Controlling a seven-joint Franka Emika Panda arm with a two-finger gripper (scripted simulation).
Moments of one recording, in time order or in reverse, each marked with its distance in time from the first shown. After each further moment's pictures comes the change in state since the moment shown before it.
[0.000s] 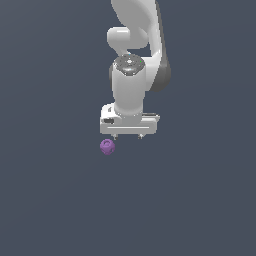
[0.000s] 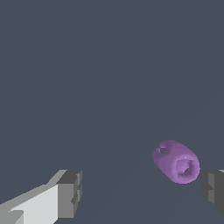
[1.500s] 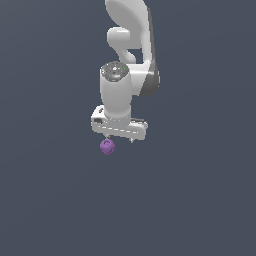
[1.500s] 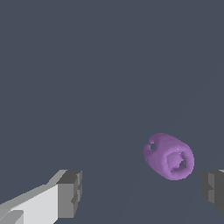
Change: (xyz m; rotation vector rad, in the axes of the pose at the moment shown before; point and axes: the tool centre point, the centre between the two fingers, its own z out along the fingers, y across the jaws) arm -0.006 0.034 0.021 0.005 0.018 0.216
